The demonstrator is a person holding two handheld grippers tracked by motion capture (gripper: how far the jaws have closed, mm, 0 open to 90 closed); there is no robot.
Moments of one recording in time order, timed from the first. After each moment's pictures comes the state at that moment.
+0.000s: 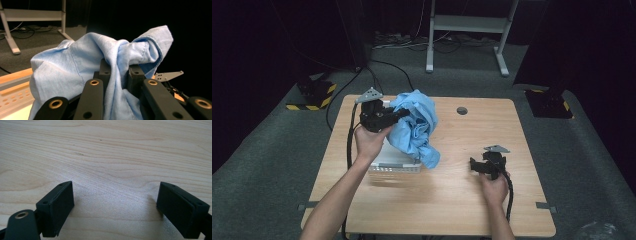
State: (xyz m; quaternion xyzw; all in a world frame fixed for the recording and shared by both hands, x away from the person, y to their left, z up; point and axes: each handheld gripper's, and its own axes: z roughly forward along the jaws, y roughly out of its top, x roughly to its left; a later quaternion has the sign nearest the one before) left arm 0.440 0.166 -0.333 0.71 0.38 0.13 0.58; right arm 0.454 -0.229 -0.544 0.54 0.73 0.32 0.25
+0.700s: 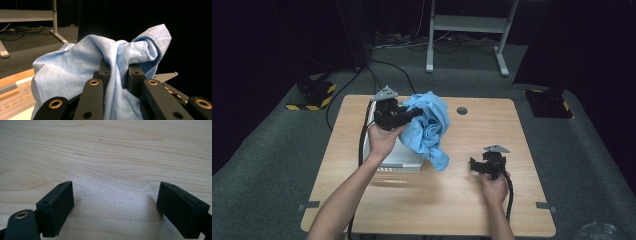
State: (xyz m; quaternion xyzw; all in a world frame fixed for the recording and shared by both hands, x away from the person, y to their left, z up) left arm 0.450 0.133 -0.333 0.72 0.35 0.12 0.58; right arm 0.454 -0.229 -0.544 0.54 0.73 0.32 0.25
